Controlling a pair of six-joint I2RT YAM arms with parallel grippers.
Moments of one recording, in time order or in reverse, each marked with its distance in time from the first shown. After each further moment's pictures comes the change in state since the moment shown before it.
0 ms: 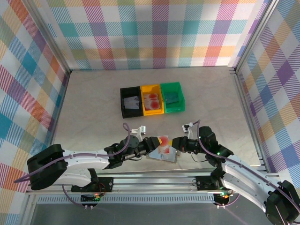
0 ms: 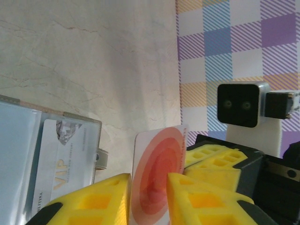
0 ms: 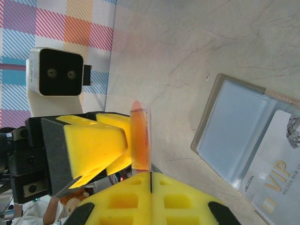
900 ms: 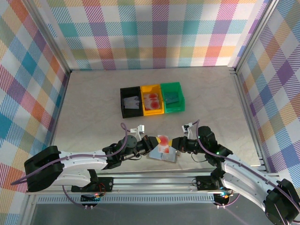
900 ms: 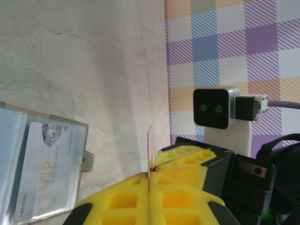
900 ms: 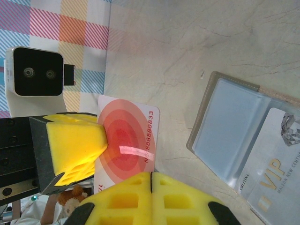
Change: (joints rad) left arm -0.001 -0.039 -0.004 -0.001 -0.010 -0.023; right arm -0.001 0.015 0.000 -0.006 0.000 -0.002
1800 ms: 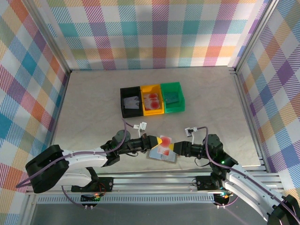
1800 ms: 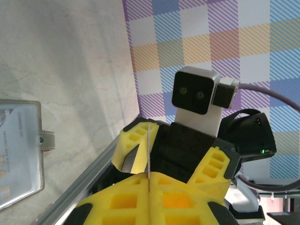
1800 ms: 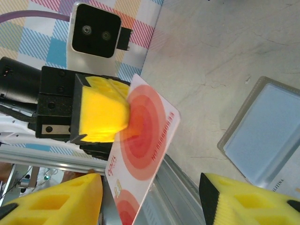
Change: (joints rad) left arm 0.153 0.046 -0.036 0.211 0.414 0.057; right arm 0.000 -0.246 -0.134 0.113 -0.073 -0.010
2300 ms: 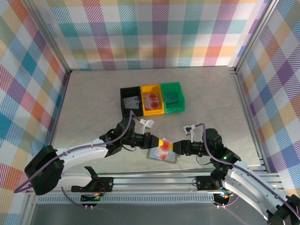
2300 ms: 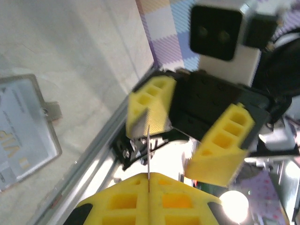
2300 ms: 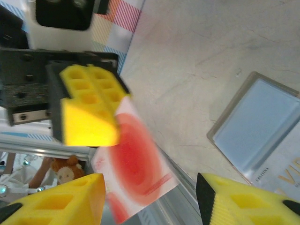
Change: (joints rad) left arm 0.087 -0.020 0.235 -0.501 0.340 0.346; right arm 0.000 0.065 0.170 -0.281 -0.010 -0.182
